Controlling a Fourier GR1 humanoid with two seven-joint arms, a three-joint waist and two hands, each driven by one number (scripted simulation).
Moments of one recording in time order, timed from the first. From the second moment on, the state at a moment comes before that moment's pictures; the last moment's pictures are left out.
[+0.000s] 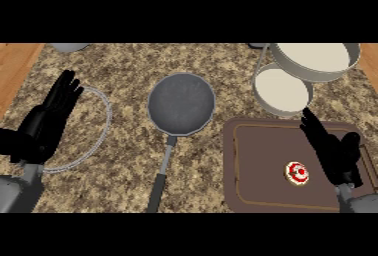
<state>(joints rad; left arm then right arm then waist) -0.20 0.55 -0.21 -1.56 0.43 0.21 0.00 -0.10 -0.54 0.31 -1.39 -0.40 -0.22 0.05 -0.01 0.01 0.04</state>
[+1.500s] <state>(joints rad) -0.18 0.55 -0.23 -1.42 0.16 0.34 0.03 0.42 -1.11 0.02 -2.05 -0.34 -0.36 0.57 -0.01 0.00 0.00</state>
